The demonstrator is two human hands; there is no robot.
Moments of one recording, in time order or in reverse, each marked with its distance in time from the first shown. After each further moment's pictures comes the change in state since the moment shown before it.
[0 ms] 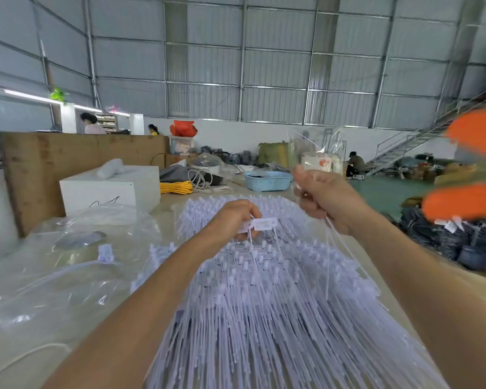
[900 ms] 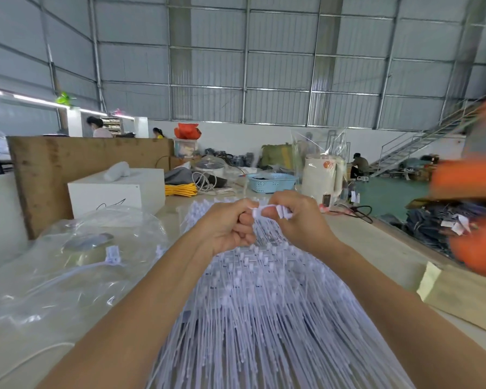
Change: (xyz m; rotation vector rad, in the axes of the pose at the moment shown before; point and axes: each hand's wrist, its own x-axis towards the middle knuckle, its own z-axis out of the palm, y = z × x) left_hand -0.009 0.010 -0.005 -0.506 -0.056 -0.184; right_hand -0.001 0.039 0.044 -0.696 0.095 -0.680
